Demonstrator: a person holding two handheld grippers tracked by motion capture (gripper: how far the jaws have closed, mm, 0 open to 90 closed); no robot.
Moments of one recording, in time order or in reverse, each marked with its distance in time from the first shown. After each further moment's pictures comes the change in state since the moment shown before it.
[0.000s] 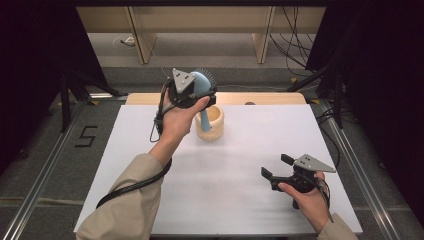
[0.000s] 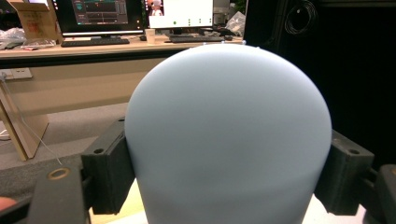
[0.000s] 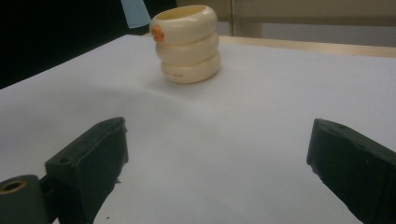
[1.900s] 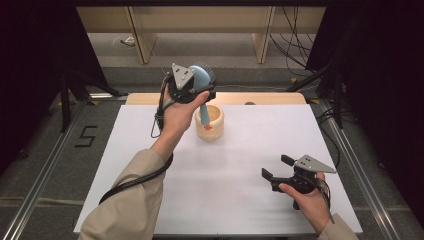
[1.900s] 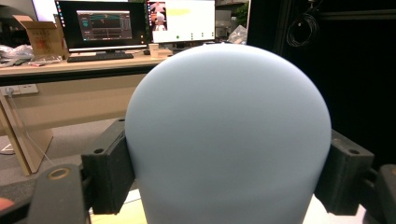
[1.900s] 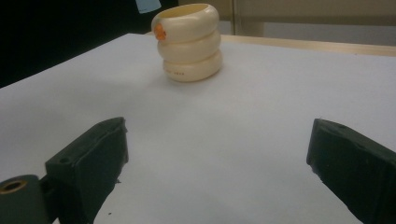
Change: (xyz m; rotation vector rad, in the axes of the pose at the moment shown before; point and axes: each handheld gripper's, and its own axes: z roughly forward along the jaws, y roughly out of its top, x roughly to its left) left arm 0.004 0.006 0.009 -0.056 0.006 0.017; right arm 0.000 -0.001 -0.001 0.003 0.008 -0.003
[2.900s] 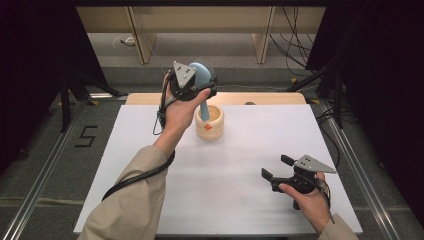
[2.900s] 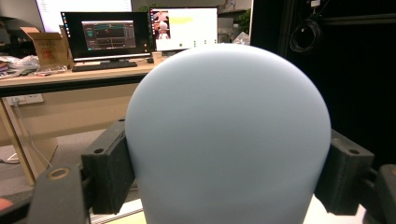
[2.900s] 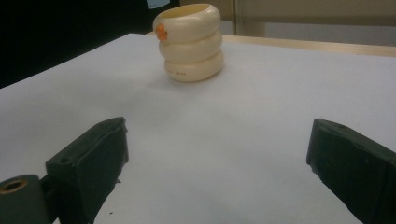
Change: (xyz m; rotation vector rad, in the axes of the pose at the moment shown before) left arm 0.002 0.000 0.010 -0.031 0.015 0.019; right arm 0.000 0.000 0.000 -0.001 0.006 -0.003
